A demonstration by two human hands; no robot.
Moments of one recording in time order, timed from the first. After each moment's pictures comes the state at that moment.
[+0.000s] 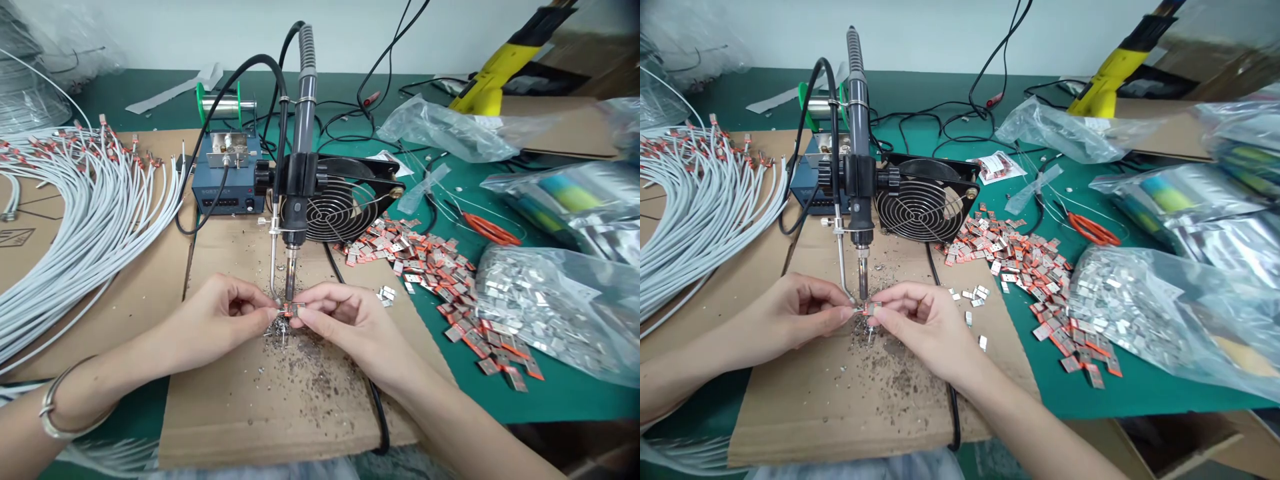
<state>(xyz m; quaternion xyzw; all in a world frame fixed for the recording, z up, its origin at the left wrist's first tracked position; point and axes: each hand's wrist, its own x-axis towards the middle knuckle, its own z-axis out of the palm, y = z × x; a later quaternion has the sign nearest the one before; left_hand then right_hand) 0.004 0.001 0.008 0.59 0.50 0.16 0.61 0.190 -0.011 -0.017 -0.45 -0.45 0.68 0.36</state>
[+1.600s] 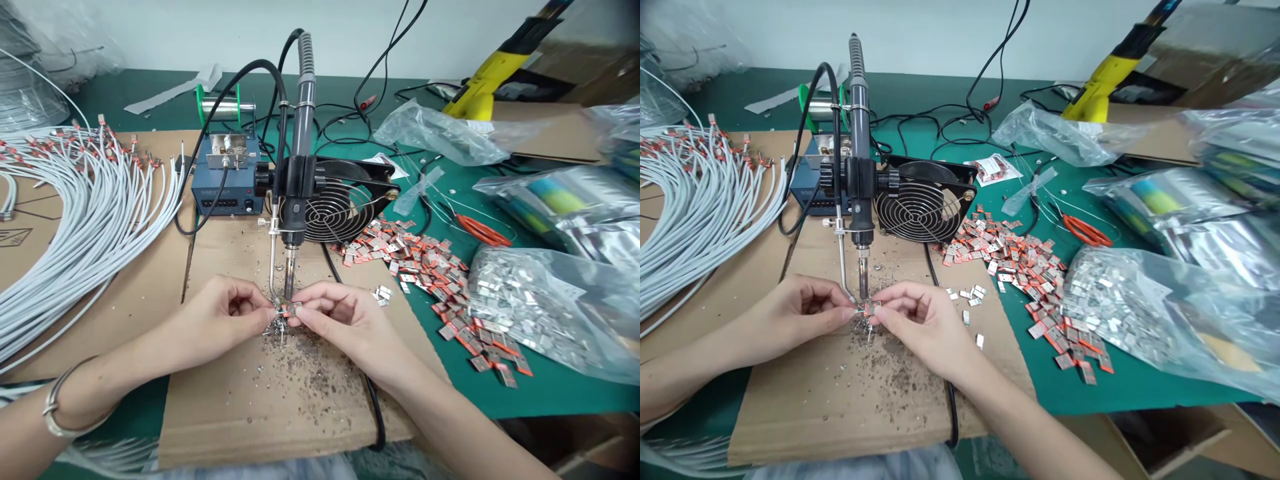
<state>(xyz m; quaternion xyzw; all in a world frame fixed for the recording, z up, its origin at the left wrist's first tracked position) 0.002 0.002 0.000 0.60 0.50 0.15 0.60 0.189 -0.011 -0.018 -0.46 -0.46 0.67 0.35</state>
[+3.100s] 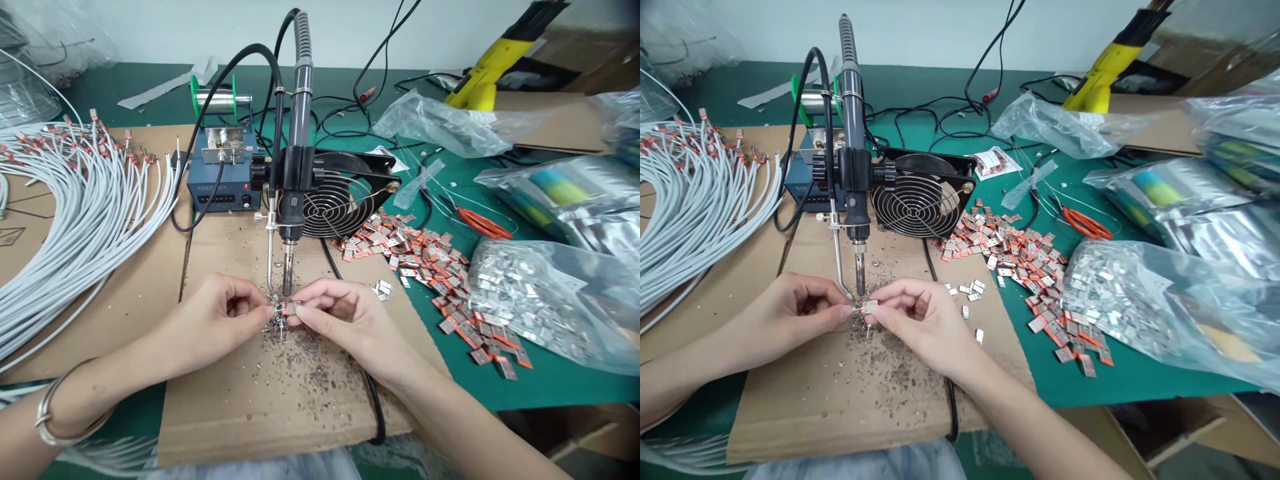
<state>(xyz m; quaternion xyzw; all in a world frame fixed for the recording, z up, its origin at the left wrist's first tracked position) 0.001 -0.001 0.000 0.65 0.51 0.15 0.53 0.191 -0.013 -0.018 -0.42 -0.44 0.70 0.38</state>
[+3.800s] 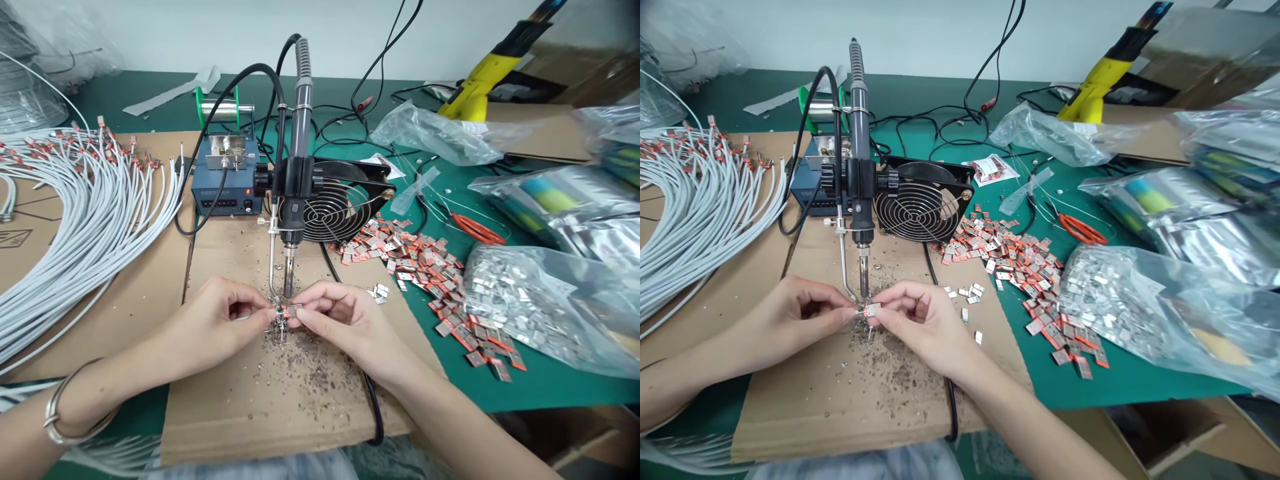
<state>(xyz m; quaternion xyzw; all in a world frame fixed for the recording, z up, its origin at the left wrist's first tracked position) 0.000 -0.004 0.003 0.68 0.49 0.16 0.52 0.191 -0.013 -0.018 -0.44 -0.46 0.68 0.36</state>
